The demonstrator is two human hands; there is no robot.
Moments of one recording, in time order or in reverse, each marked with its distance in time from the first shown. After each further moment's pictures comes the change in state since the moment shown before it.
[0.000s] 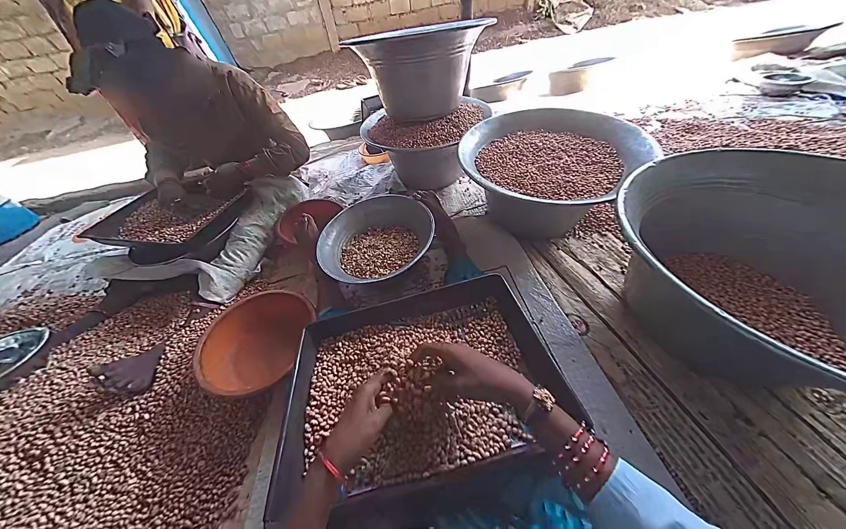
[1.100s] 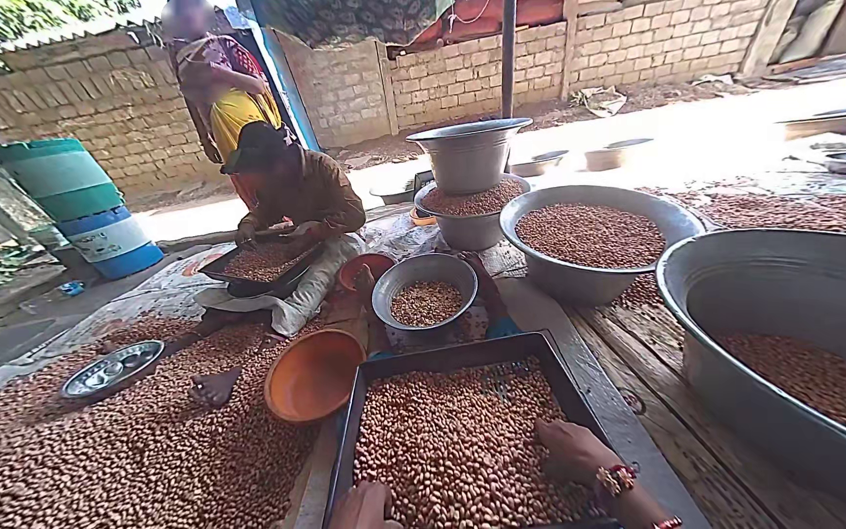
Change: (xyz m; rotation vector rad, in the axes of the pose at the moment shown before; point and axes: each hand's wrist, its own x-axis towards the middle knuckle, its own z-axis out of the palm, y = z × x) left_hand -0.056 -0.024 -0.026 0.846 -0.283 -0.501; right_hand -0.046 0.012 0.000 -0.616 -0.130 0.817
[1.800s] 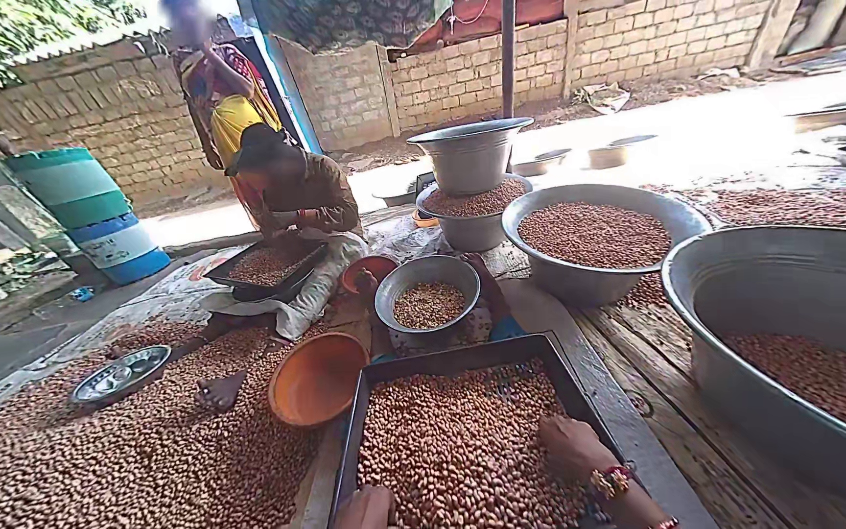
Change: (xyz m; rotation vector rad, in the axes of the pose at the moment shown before) left_hand -0.001 0.001 -0.002 0.032 -0.011 -0.012; right_hand -0.005 -0.014 -0.008 -0.054 0.021 0.064
